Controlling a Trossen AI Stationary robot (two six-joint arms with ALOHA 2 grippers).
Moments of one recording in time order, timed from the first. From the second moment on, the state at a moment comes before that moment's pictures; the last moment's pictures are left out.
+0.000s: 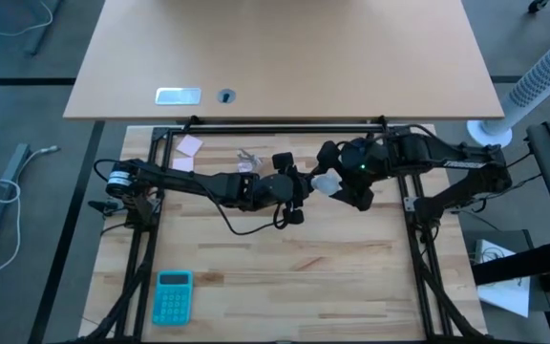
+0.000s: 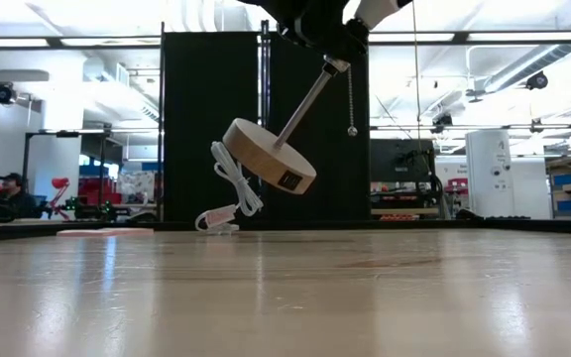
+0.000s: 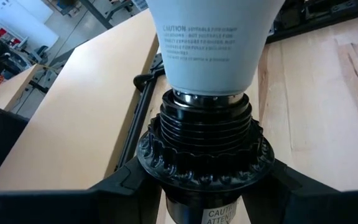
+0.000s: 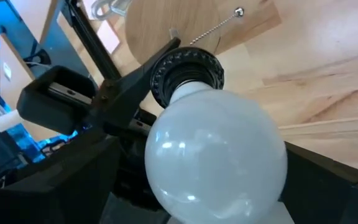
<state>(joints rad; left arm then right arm) -0.08 1.80 1.53 -0.25 -0.54 0.31 0.04 1.34 1.59 -1.07 0.11 2.11</state>
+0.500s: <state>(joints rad) -0.08 1.80 1.53 -0.25 -0.54 0.30 0.05 1.33 1.59 -1.09 0.19 2.23</state>
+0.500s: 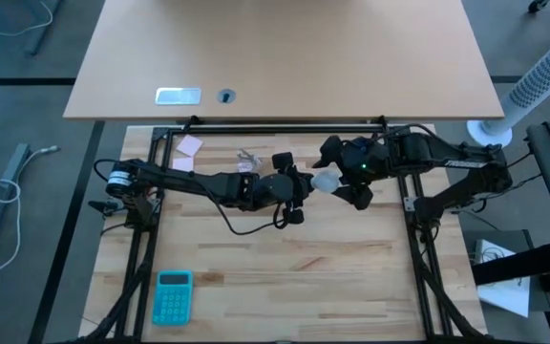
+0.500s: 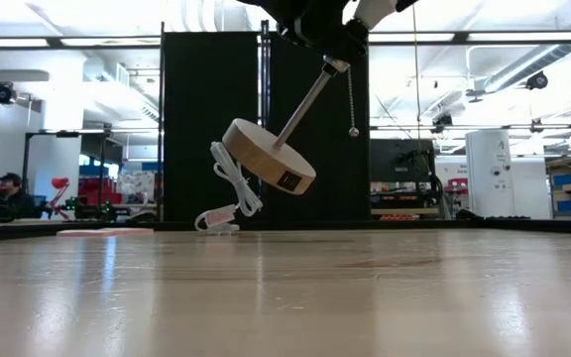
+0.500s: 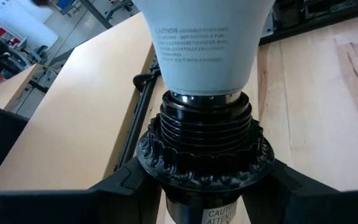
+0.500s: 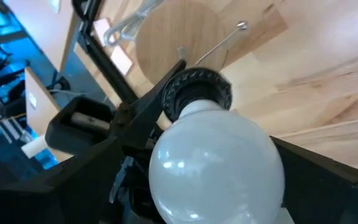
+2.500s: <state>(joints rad) -0.06 1.80 1.53 -0.22 -0.32 0.17 -0.01 1.34 1.60 -1.07 0.05 0.47</state>
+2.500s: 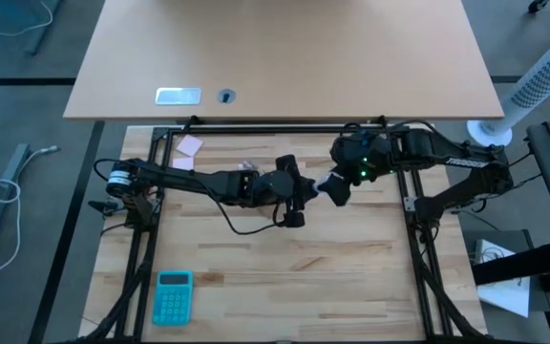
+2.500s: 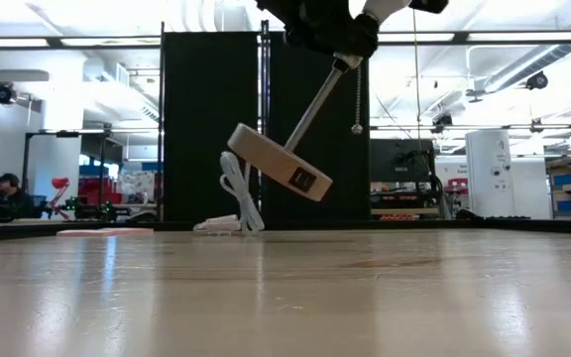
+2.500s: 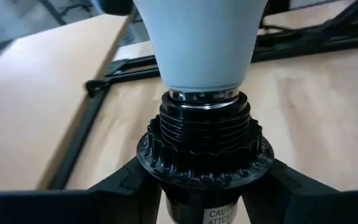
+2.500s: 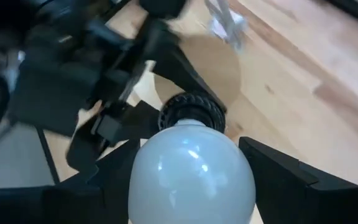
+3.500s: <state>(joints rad) 0.06 1.80 1.57 -0.25 0.30 -0.07 0.02 1.34 1.60 -1.06 -0.07 -0.81</state>
